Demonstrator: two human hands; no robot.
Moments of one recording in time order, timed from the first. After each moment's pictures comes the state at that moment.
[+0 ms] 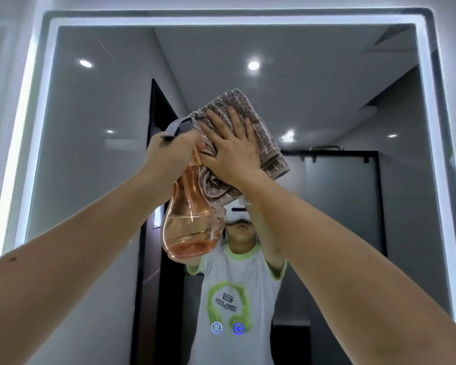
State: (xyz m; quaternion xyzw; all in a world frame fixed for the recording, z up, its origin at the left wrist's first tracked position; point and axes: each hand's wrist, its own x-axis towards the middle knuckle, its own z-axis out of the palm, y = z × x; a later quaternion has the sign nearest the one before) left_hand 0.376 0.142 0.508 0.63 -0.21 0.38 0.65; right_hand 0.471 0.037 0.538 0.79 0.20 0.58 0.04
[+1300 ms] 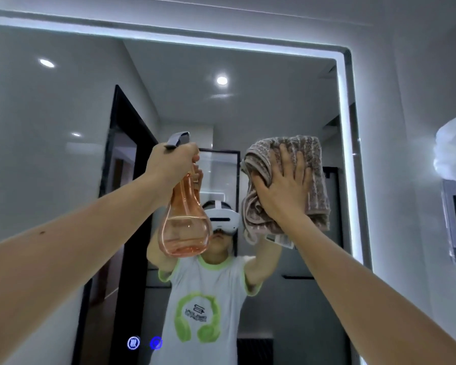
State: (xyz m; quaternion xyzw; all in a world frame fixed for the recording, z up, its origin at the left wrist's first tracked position) left_hand 0.384 0.032 0.523 0.62 -0.18 0.33 0.69; right_hand 0.456 -0.160 0.500 0.82 0.03 0.56 -0.11
